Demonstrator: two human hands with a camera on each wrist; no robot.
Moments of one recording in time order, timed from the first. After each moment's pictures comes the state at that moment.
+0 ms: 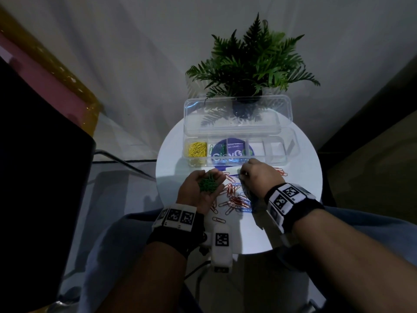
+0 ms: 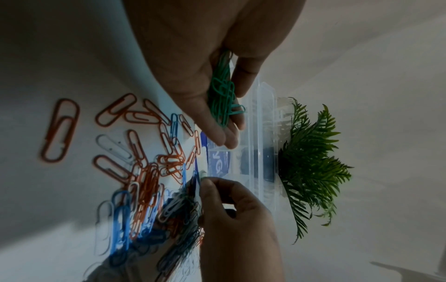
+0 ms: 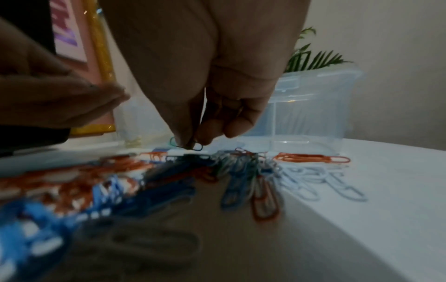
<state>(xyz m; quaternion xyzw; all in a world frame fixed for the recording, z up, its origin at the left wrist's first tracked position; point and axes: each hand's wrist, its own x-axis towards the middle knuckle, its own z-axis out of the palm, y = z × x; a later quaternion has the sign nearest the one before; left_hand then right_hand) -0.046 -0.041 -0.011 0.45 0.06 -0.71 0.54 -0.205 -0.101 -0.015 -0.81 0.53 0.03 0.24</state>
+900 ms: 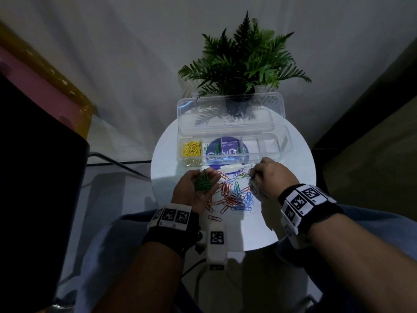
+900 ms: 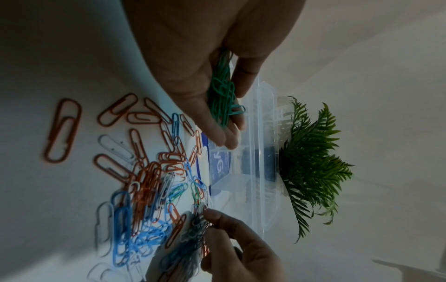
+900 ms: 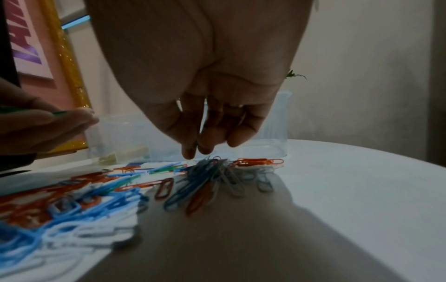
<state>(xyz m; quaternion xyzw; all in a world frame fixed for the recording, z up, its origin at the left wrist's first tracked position) -0.049 -0.038 -0.006 0.47 0.05 -0.70 0.54 -0.243 -0.095 -0.005 -0.77 0.57 0.00 0.27</state>
